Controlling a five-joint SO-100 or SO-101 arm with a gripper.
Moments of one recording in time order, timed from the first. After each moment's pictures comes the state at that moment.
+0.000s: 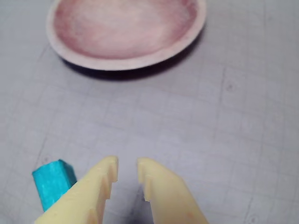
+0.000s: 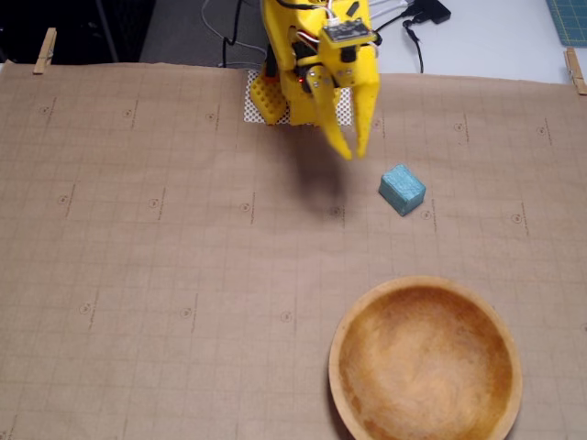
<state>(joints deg) -23.2 175.4 149.9 70.0 96.7</state>
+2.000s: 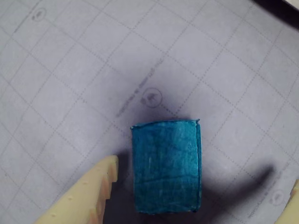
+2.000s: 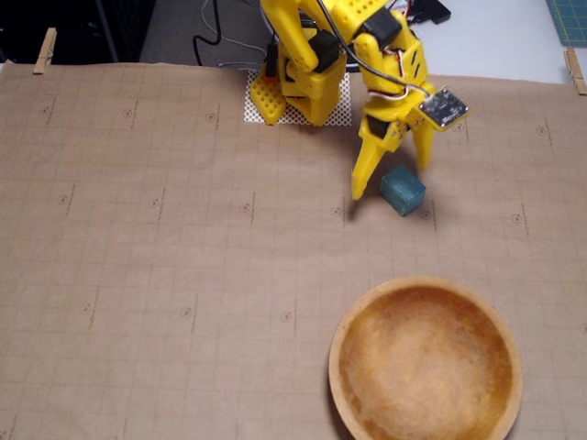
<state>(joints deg) -51.3 139.0 159.6 39.4 106.6</state>
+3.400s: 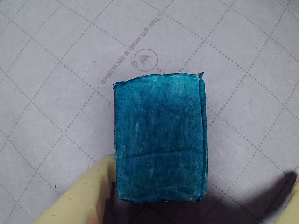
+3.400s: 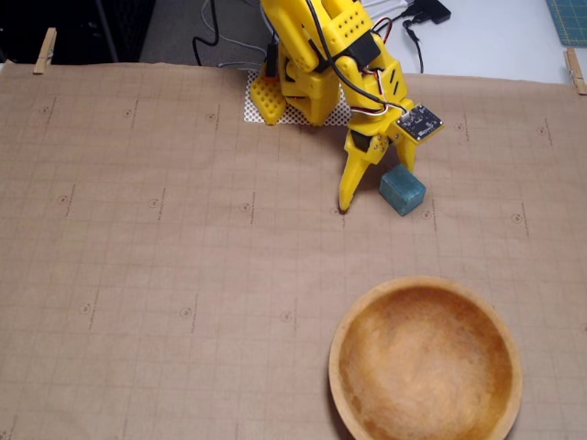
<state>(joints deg) -52.0 139.1 174.6 21.9 106.6</state>
